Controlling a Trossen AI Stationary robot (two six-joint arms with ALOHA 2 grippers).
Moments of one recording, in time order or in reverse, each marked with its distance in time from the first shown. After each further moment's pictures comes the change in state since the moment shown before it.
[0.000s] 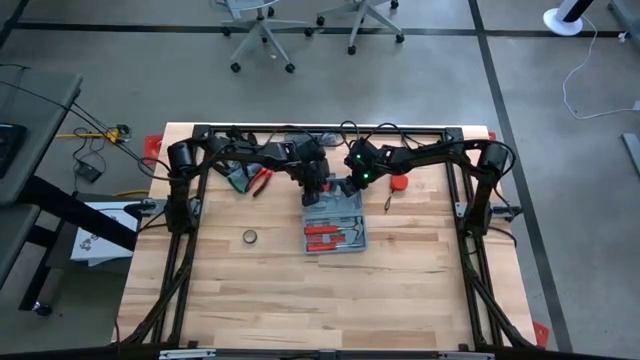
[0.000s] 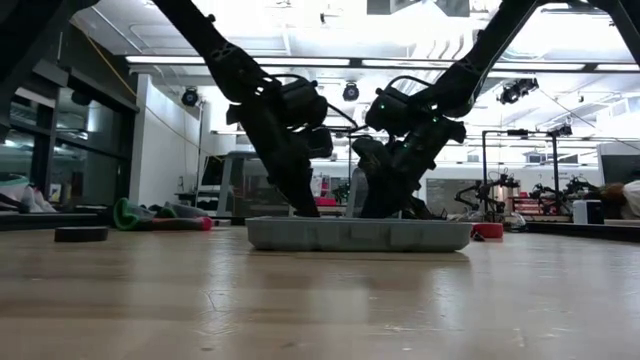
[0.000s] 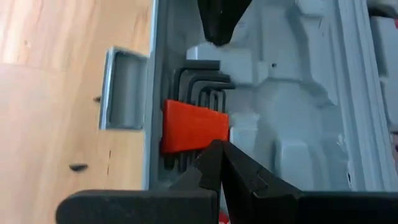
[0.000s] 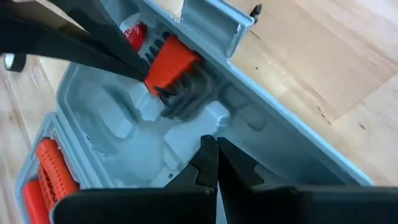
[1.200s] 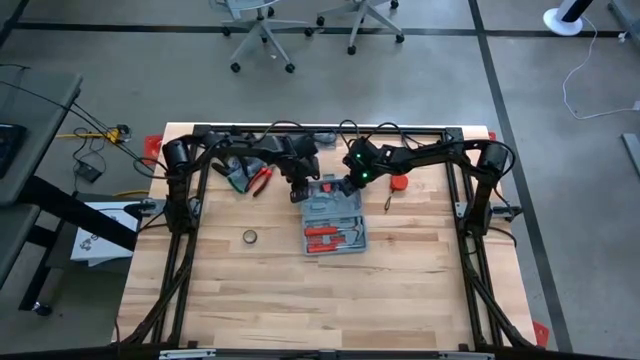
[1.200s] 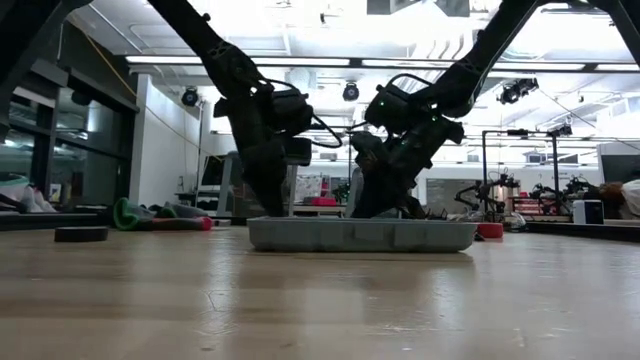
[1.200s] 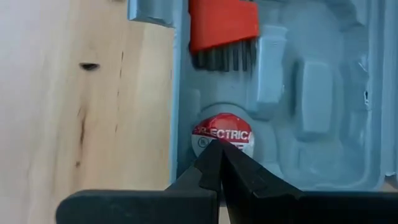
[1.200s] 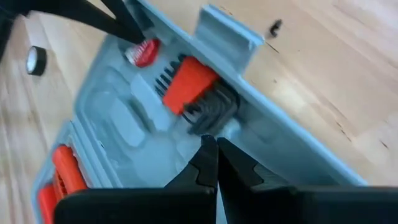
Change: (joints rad) left arm 0.055 -0.034 0.001 -0.243 0.013 0.032; right arm -0.001 0.000 0.000 0.049 -0.030 0.001
